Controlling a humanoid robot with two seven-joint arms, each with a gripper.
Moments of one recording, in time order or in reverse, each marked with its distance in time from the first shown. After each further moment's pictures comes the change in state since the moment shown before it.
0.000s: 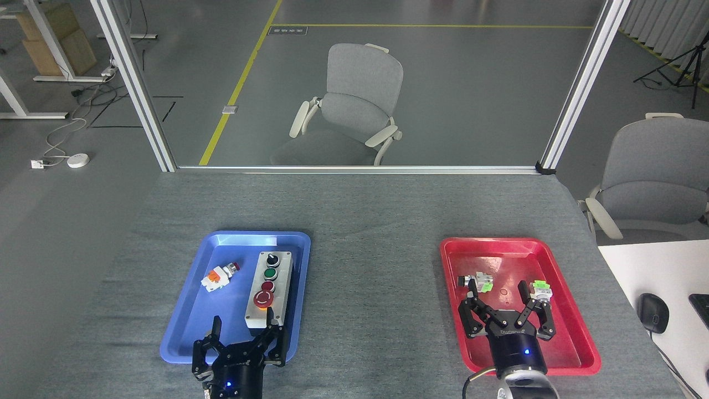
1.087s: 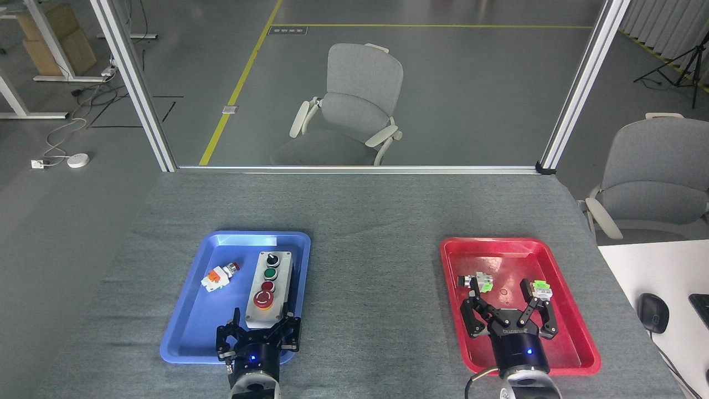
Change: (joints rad) left arm -0.225 -0.013 -0.015 0.379 -0.015 0.050 0.015; right arm 0.000 -0.013 0.003 -0.001 -0.003 -0.005 -0.012
